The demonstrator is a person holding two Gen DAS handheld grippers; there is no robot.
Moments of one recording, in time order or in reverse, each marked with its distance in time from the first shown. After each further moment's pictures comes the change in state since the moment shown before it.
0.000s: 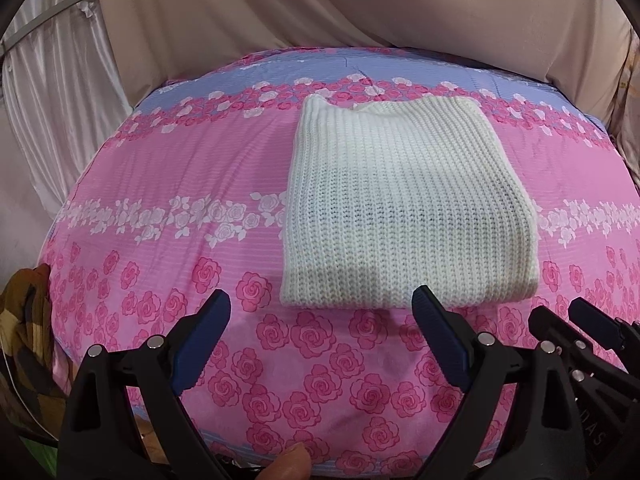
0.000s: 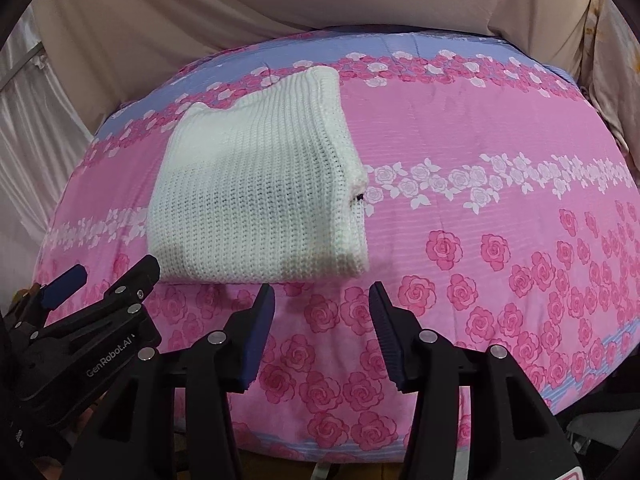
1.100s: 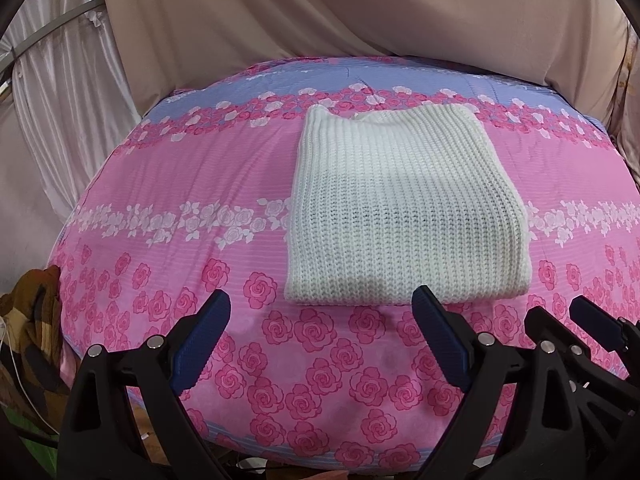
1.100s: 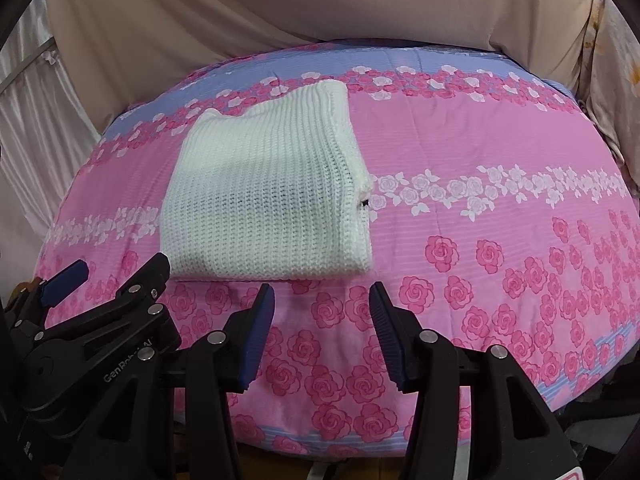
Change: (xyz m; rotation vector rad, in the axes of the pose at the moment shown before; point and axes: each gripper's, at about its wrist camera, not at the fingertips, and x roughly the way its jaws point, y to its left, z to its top) left arm -0.016 -0.004 -0.005 0.002 -0.026 0.026; right arm -0.016 0.008 -0.008 -0.014 -0.039 -0.008
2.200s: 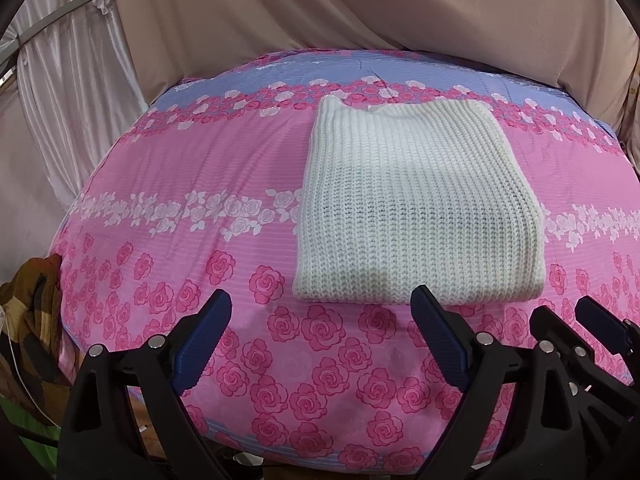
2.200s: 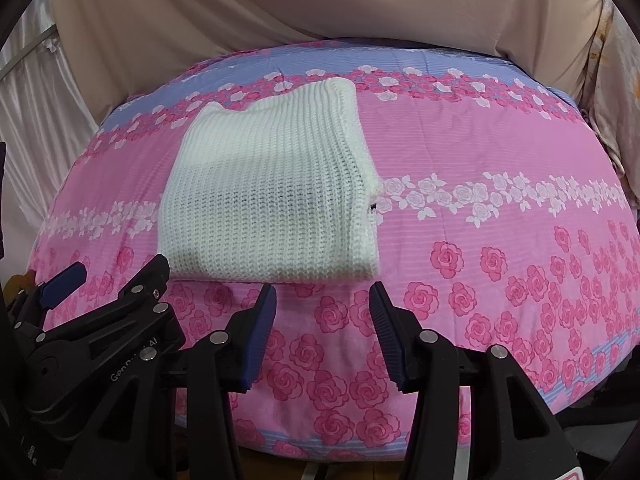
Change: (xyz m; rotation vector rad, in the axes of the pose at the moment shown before) left arm 0.008 0.003 -0.002 -0.039 0.023 0.026; right arm 0.006 0.012 0.002 -0.025 0.007 -0.028
